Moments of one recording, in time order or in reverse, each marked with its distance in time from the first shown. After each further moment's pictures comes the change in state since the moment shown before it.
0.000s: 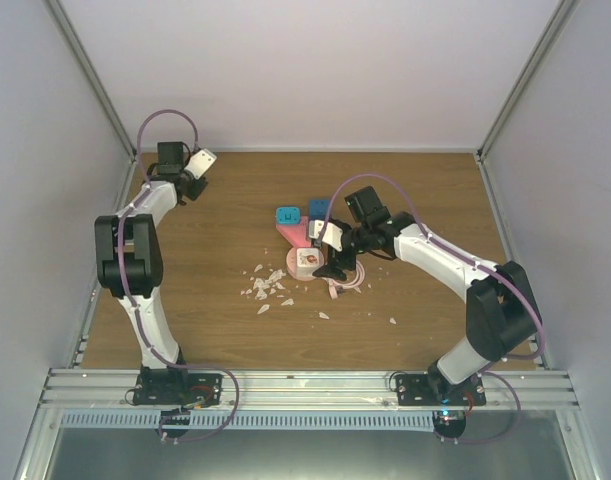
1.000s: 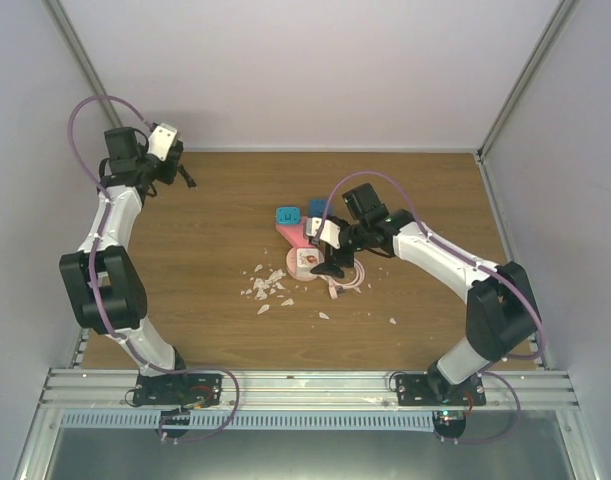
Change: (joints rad) left arm 0.141 -0.277 -0.044 -0.029 0.362 -0.237; right arm 0.014 0.006 0.043 -0.014 0.013 -0.002
